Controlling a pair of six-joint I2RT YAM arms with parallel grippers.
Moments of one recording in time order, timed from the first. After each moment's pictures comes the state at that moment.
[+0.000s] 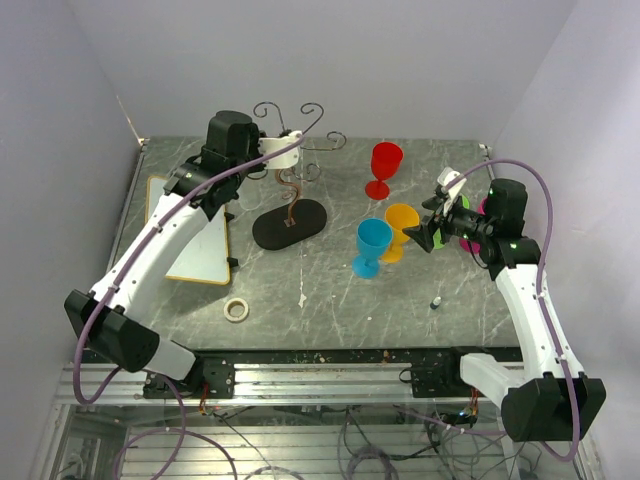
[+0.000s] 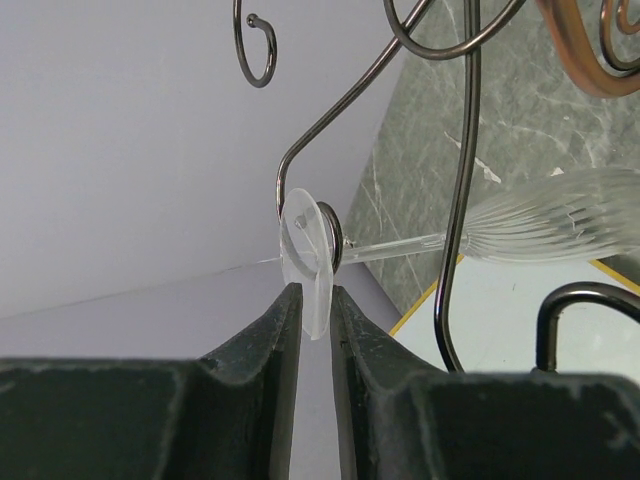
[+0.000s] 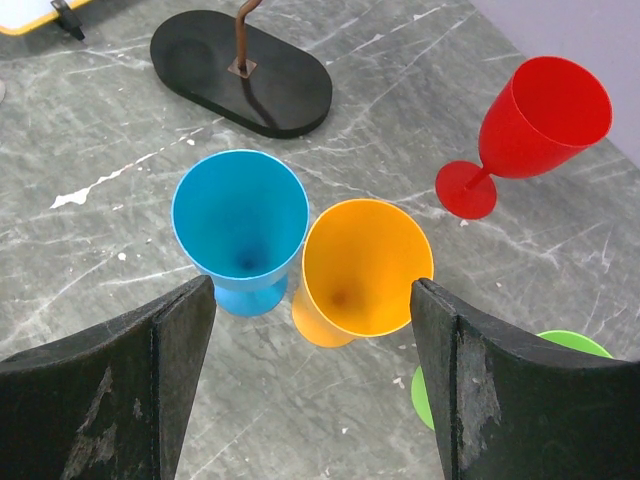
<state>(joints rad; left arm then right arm) -0.49 1.45 1.58 -0.58 -0.32 1.11 -0.01 1.03 0.96 -0.43 -0.82 -0.54</state>
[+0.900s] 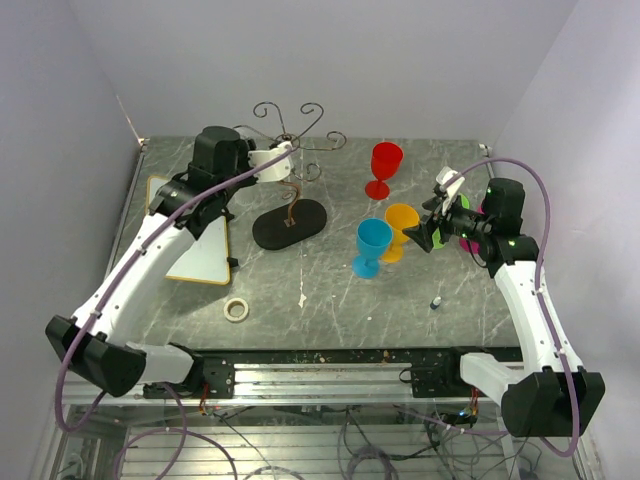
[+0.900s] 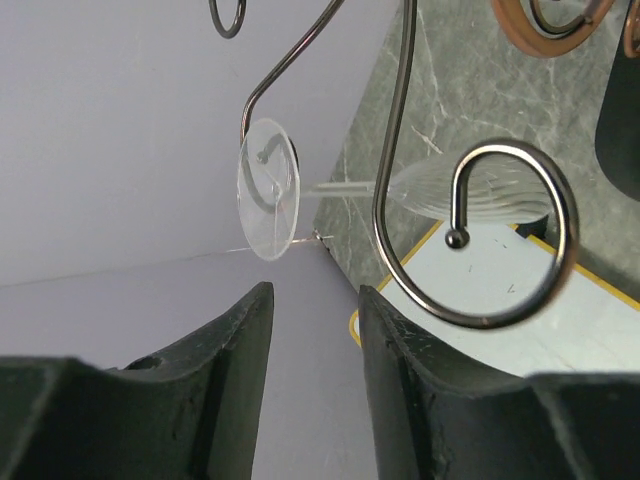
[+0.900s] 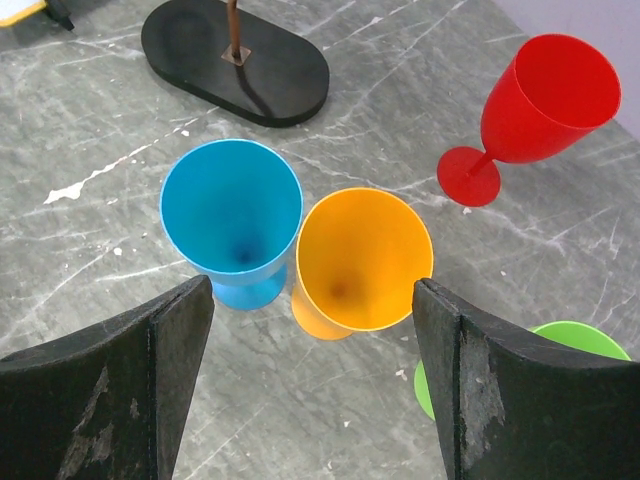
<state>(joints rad) -0.49 1.33 1.47 -0.60 -0.30 1.05 -0.01 1.05 0.96 -0.43 -0.80 -0.54</state>
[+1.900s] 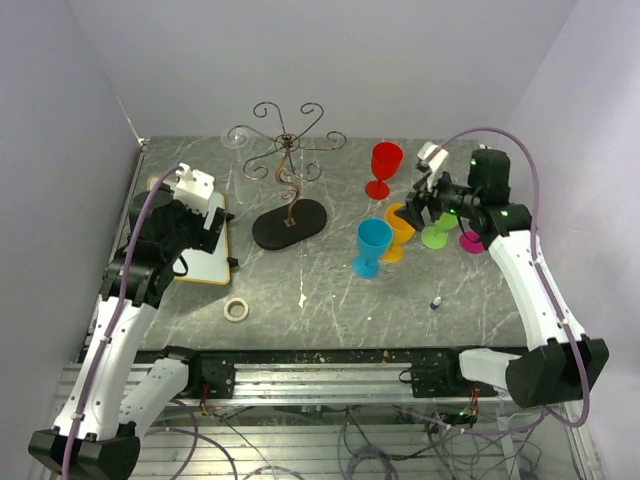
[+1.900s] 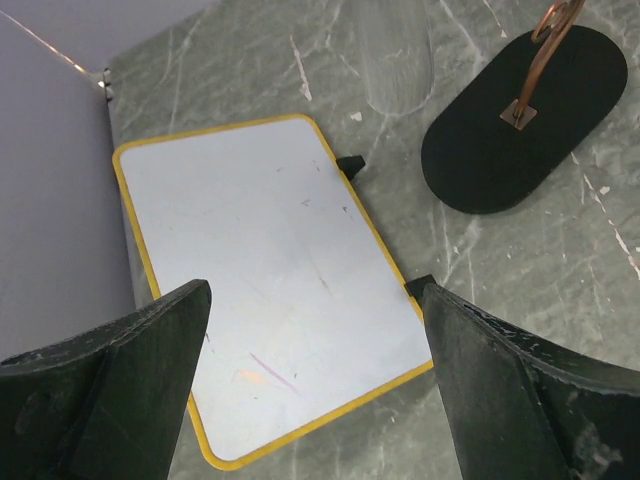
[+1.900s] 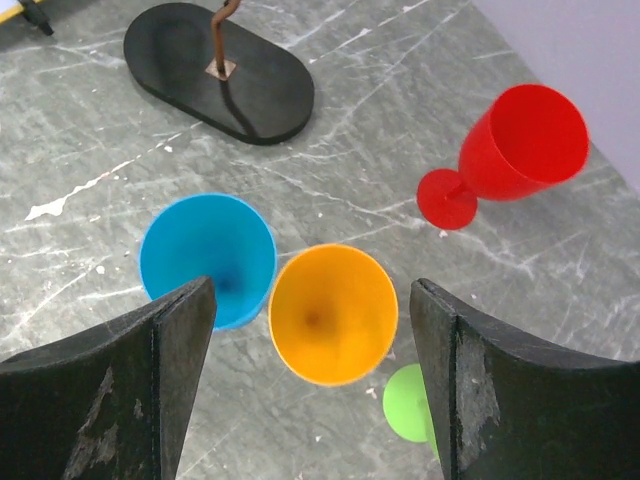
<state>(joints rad) -0.19 0.83 1.01 -0.59 -0.05 0.31 0.08 1.19 1.18 -0.52 -0.70 -0.54</state>
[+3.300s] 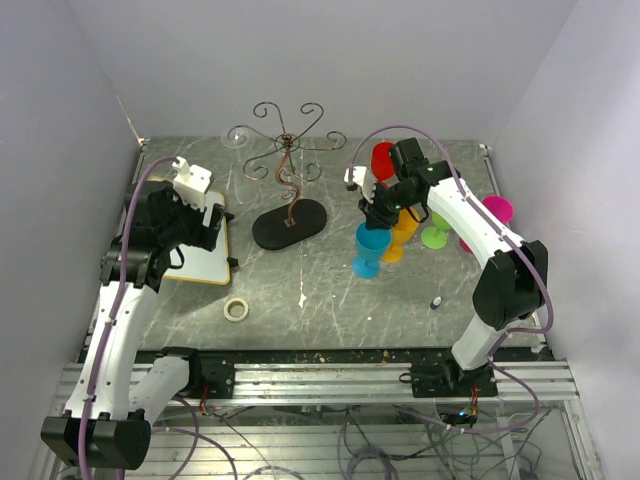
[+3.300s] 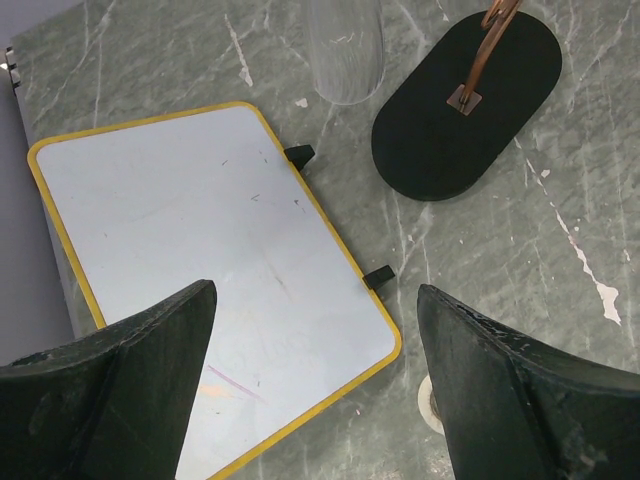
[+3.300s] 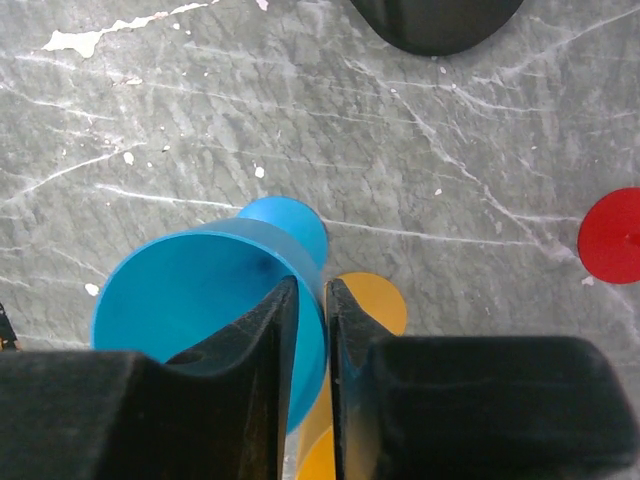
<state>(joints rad) -0.07 0.91 1.03 -0.63 0.18 0.29 0.37 1.71 1.53 -0.93 -0.53 -0.87</state>
